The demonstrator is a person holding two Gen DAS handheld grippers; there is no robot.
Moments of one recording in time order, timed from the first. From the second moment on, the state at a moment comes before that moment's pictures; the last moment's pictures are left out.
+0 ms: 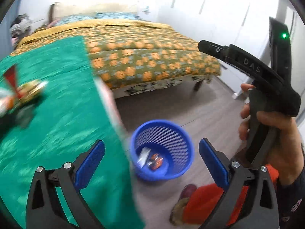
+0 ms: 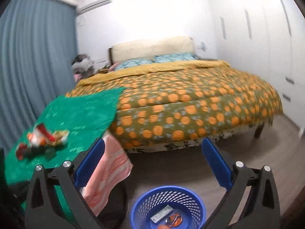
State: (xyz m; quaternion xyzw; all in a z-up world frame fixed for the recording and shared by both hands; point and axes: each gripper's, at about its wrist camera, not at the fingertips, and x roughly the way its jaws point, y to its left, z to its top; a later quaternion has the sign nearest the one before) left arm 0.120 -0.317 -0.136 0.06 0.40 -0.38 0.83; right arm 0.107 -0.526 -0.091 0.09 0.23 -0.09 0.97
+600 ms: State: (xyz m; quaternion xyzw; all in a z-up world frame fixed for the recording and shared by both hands) left arm 0.205 0.007 -0.152 0.05 0.41 -0.14 0.90; right arm 0.133 -0.248 -0.168 0.02 0.37 0.10 0.92
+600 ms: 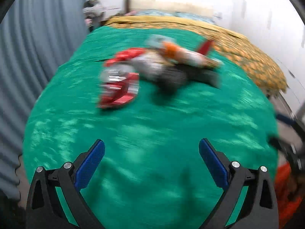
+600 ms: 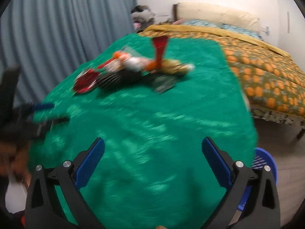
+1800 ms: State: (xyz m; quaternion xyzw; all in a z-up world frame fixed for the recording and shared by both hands) left arm 0.240 0.019 -0.175 0.05 0.45 -0.14 0.88; right arm 0.211 -0.199 -0.162 0.04 0.41 0.09 0.90
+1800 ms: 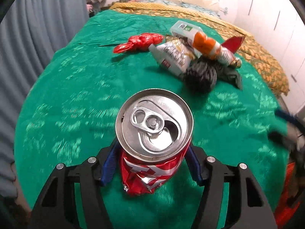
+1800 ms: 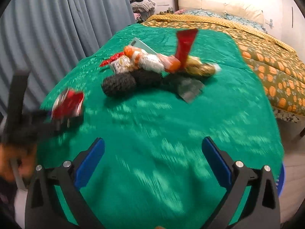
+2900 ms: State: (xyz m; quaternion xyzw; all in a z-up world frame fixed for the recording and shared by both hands) left arm 0.227 0.025 -0.184 0.05 0.45 -0.11 0.89; right arm 0.182 -0.216 -0.153 -0.03 0.52 0.21 0.83
